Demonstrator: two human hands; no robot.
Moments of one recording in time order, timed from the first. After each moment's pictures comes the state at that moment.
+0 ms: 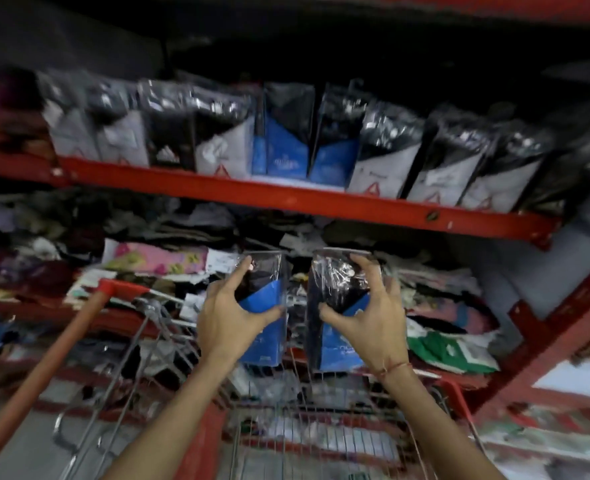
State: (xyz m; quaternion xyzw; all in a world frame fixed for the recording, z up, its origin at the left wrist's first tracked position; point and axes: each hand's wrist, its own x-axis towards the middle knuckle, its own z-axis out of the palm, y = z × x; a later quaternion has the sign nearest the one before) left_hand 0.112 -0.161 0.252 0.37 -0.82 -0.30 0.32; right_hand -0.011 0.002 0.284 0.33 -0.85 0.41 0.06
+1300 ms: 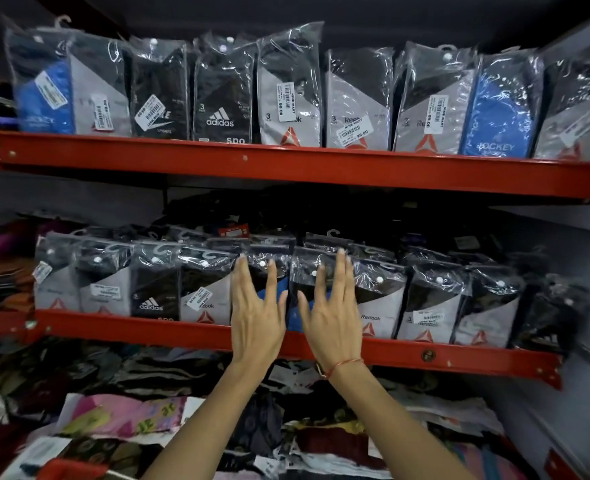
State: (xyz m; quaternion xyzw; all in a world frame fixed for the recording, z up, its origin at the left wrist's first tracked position) left_hand -0.050 -0.248 0.381 0.24 -0.83 0.02 0.50; right_hand -0.122 -0.148 0.390 0.35 -0.80 0.25 0.42
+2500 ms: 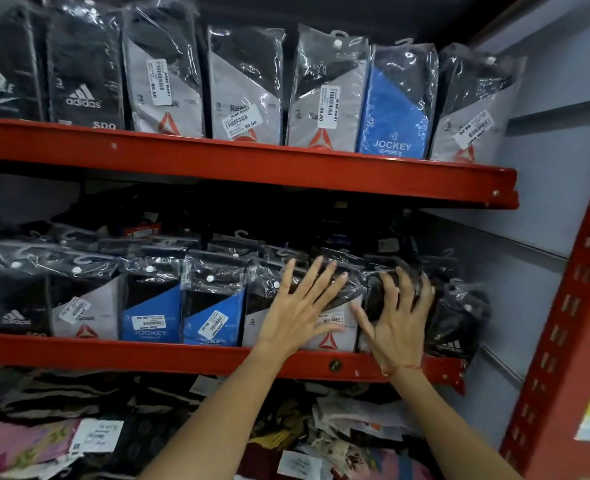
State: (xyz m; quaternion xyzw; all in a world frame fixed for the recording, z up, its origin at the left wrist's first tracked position) left_hand -0.210 -0.129 0.398 0.05 -0.87 0.30 0.38; right_hand -0.305 0.037 0.388 0.24 -0.85 0.18 0.44
